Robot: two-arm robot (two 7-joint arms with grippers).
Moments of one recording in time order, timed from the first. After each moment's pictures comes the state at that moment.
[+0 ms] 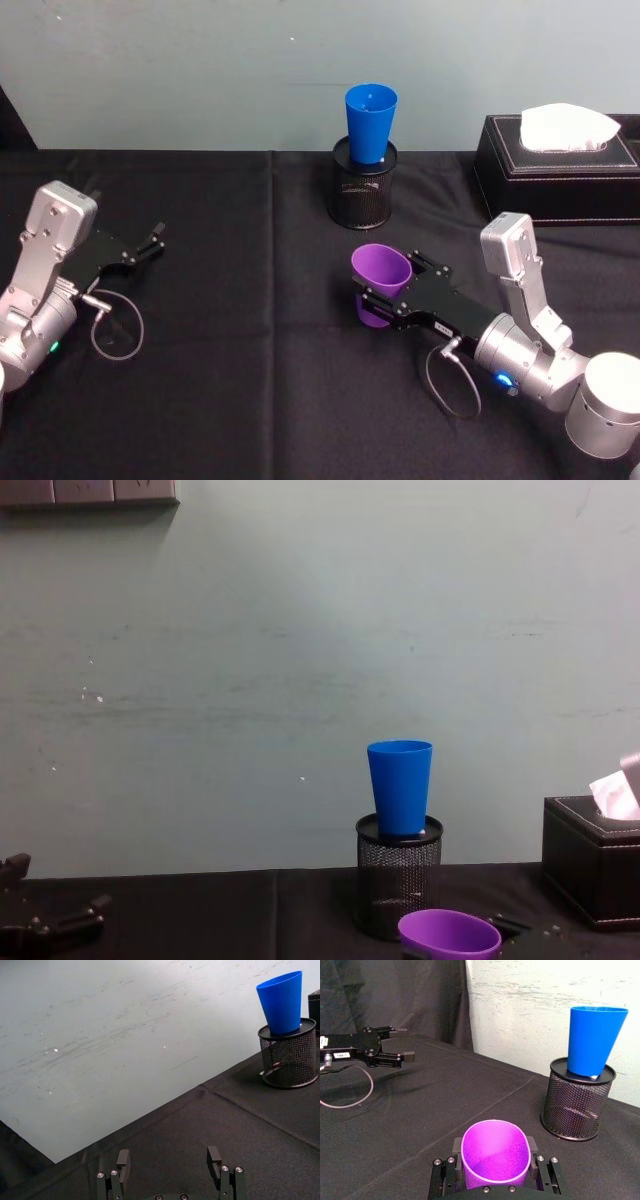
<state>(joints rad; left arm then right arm) -0.20 0.60 0.45 -1.41 -0.25 -0.12 0.03 0.23 0.36 -0.41 -1.31 0.32 -0.13 0.49</state>
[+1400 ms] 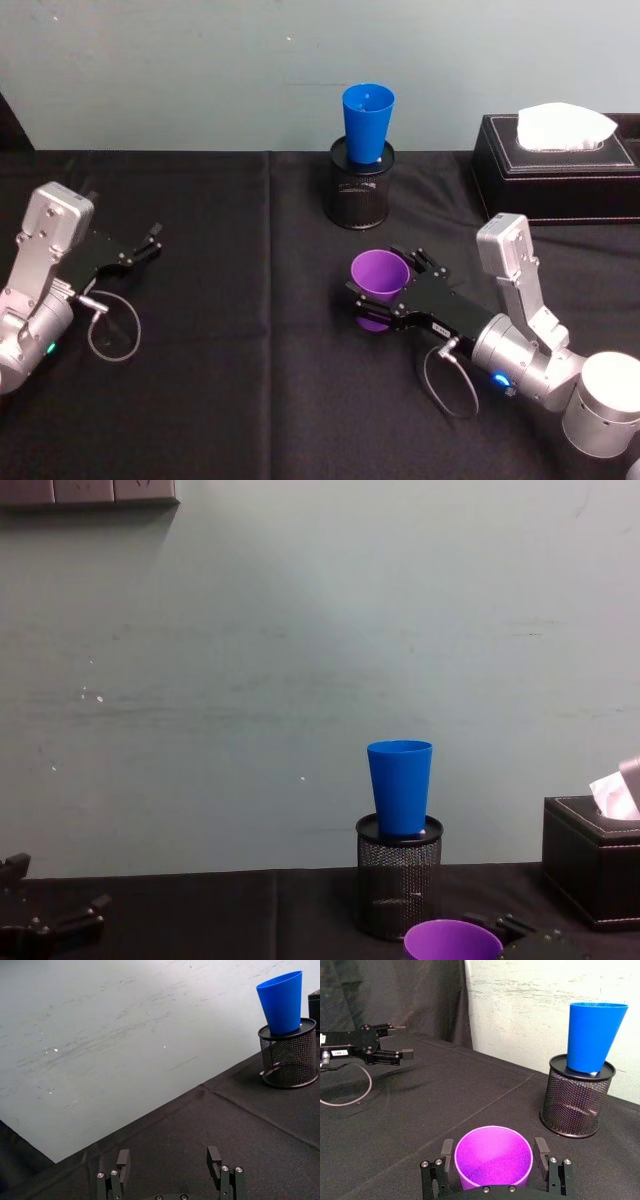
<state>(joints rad) -0.20 0.60 0.45 -1.41 -0.25 -0.12 0.03 0.23 0.36 -0.41 -1.31 0.32 -0.13 0.49</state>
